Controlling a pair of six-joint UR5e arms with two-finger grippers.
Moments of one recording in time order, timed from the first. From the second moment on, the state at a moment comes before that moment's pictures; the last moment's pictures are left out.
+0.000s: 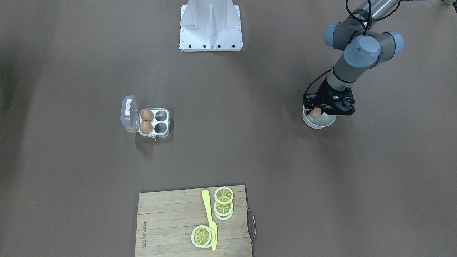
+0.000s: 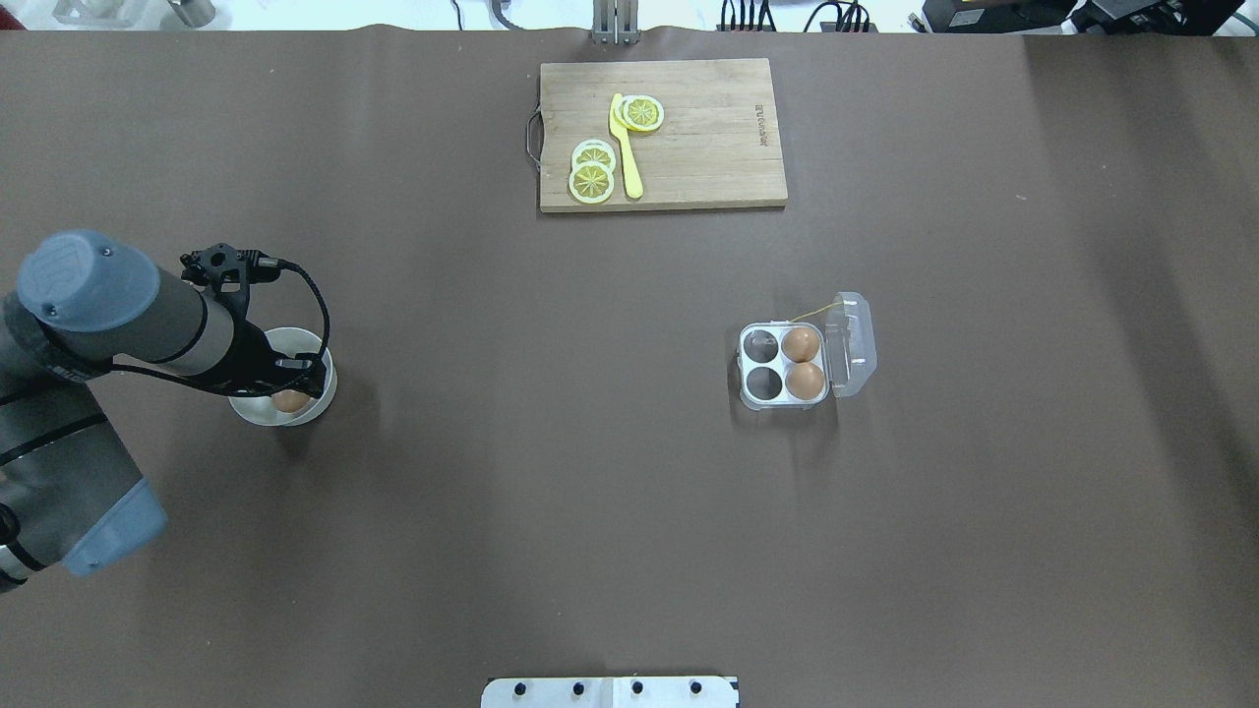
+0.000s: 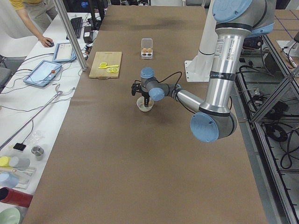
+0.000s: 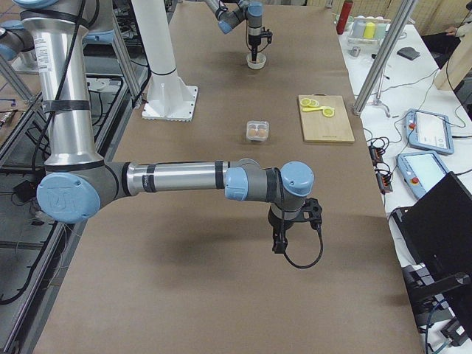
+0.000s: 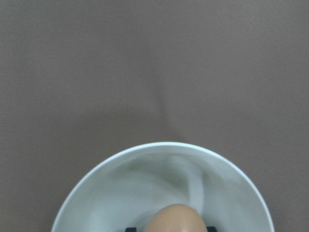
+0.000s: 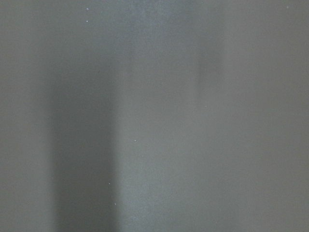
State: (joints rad) left arm -0.70 -1.74 -1.75 -2.01 -2.04 -1.06; right arm 1.53 -1.50 1.58 -1.68 2.30 -0.05
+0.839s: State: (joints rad) left arm -0.74 -1.95 -1.83 -1.71 -2.12 -1.07; right arm 1.52 -1.49 1.59 -1.67 2.30 -0.05
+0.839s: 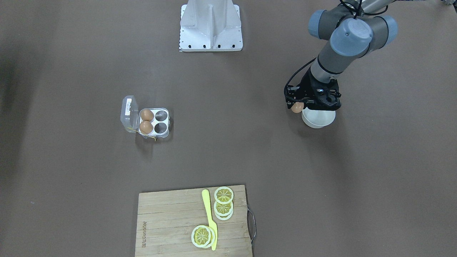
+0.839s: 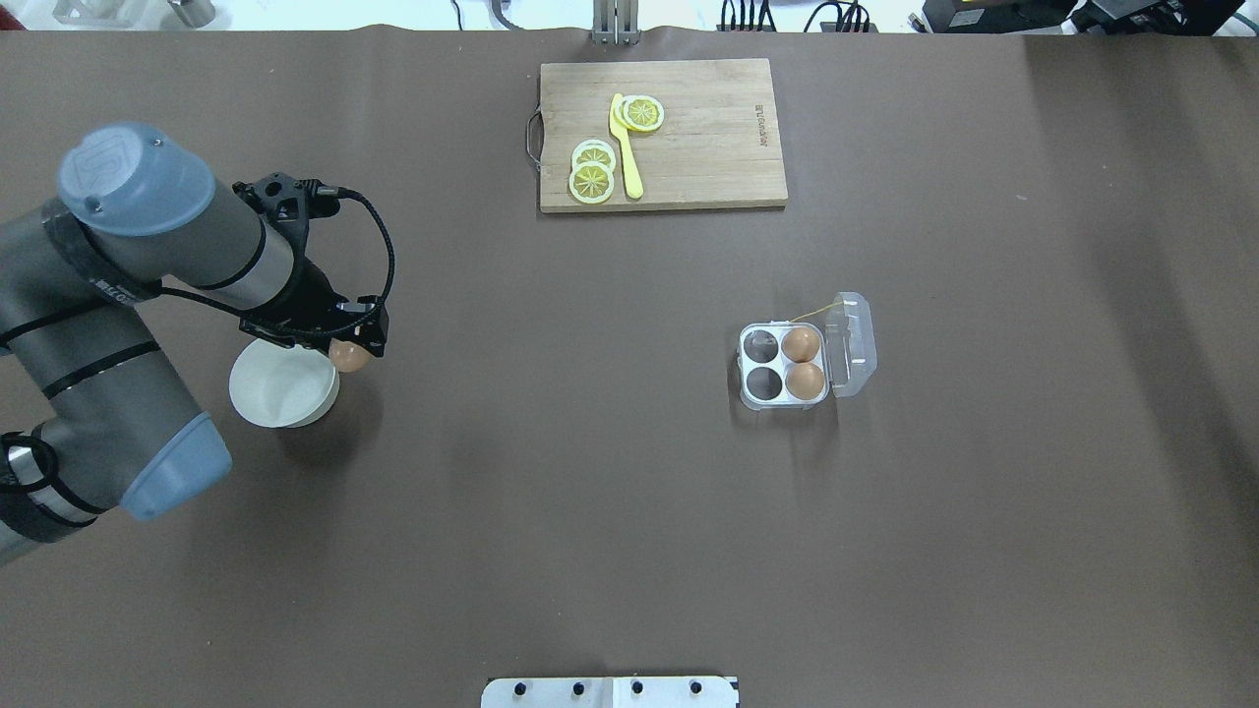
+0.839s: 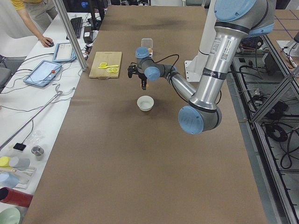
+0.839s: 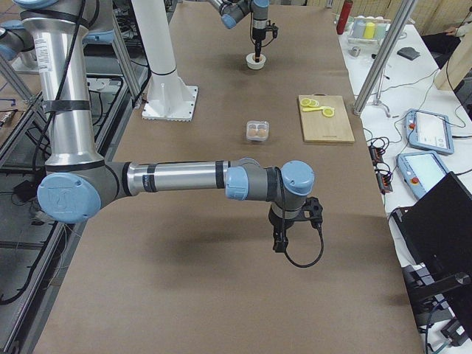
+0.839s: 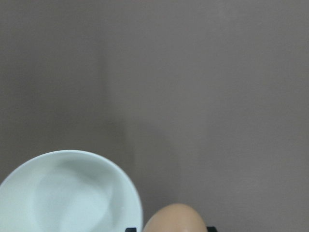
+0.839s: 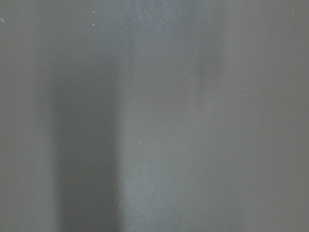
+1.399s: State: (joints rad) left arm -0.73 -2.15 -1.77 -1.65 -2.12 -1.07; right arm 1.52 -1.49 1.59 -1.67 2.30 -0.06
